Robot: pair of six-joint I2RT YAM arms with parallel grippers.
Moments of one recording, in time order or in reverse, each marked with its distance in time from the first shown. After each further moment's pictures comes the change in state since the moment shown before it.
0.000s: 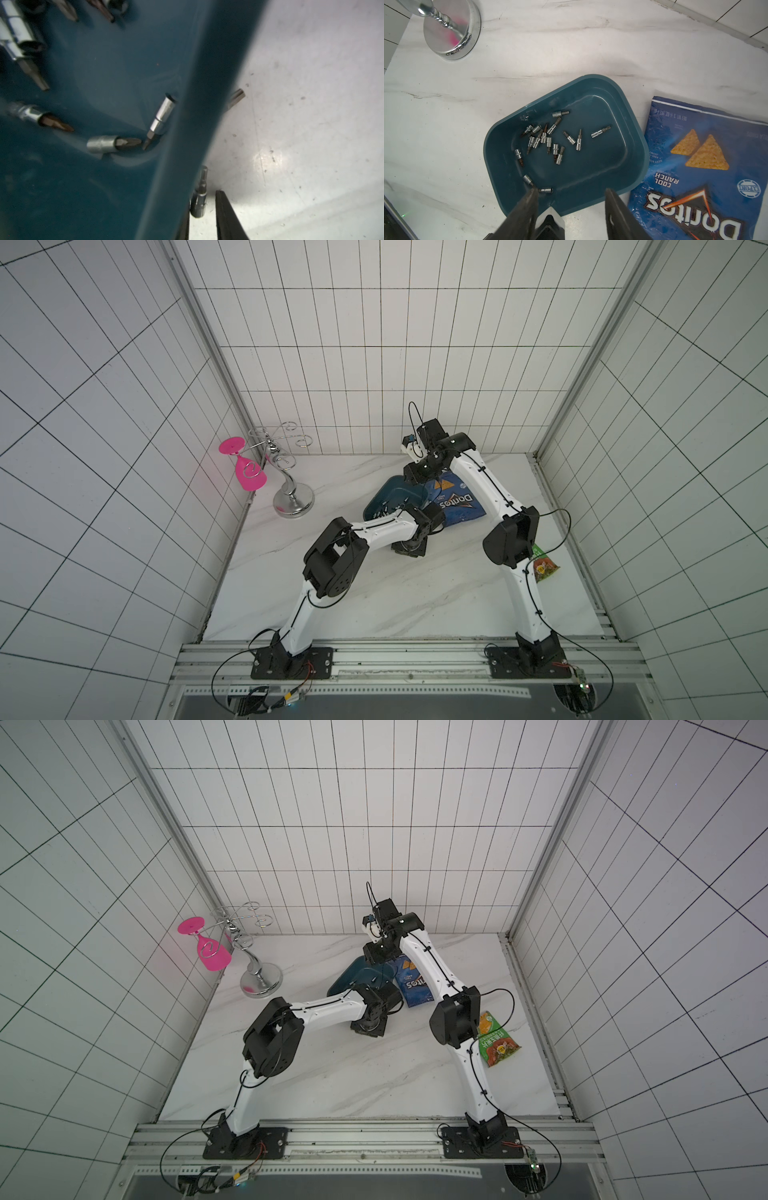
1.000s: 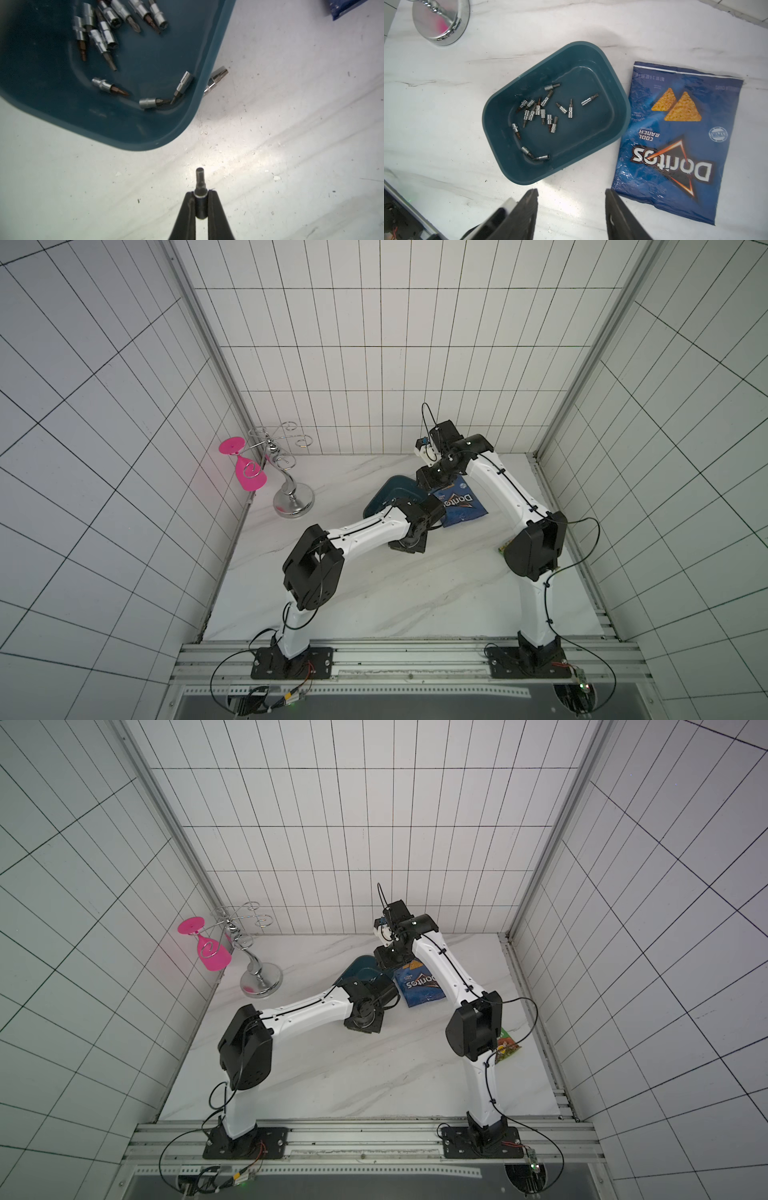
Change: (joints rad) left arm -0.031 -0.213 -0.017 -0.120 0.000 -0.033; right arm -0.031 -0.242 -0.302 0.026 0.057 0.037
